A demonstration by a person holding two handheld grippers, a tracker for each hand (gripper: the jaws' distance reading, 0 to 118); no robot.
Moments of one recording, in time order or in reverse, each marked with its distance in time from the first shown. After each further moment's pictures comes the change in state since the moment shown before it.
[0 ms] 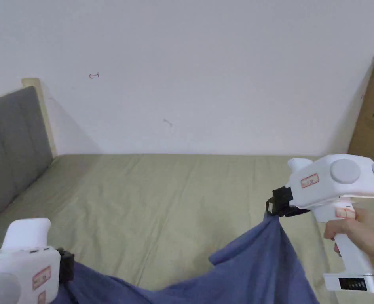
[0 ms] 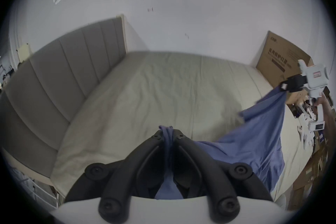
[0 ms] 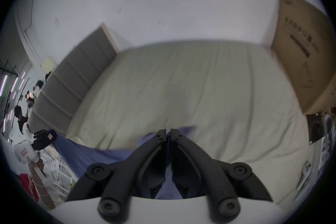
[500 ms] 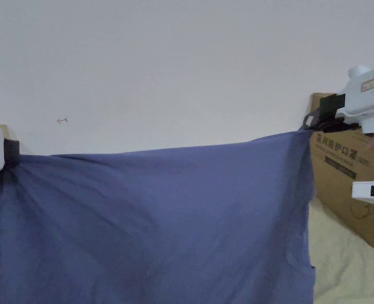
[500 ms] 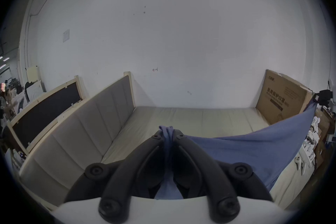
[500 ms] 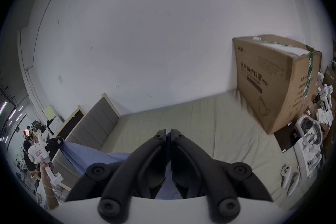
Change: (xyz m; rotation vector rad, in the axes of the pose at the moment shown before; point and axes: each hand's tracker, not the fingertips) left arm 0.009 0.195 0.092 0.296 0.036 -0.020; right arm 0.032 0.066 0.271 0.418 -0.048 -0.163
